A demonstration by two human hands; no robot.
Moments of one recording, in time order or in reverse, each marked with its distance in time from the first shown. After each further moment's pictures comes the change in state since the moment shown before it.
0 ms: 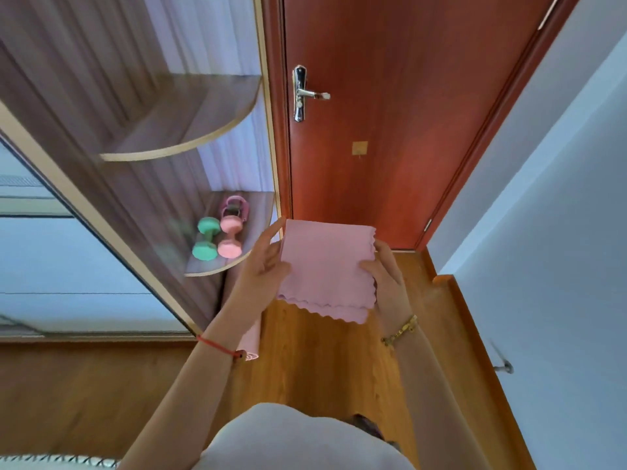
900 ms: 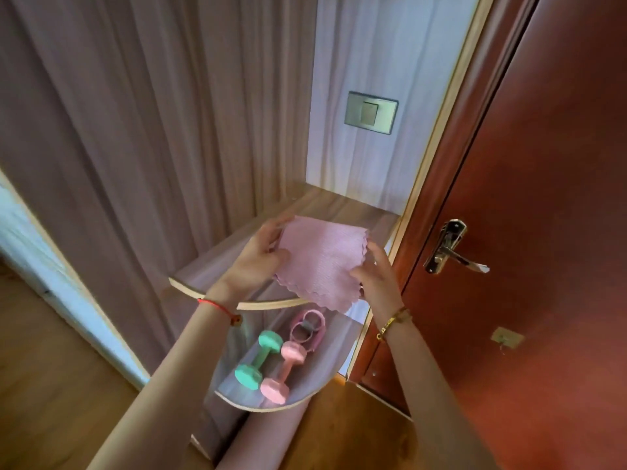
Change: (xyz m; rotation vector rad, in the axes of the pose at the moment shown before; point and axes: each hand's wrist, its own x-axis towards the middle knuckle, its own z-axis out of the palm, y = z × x) left_hand 0.363 0.055 -0.229 0.130 0.451 0.073; right_hand 0.432 -0.056 0.269 -0.231 -0.595 -0.058
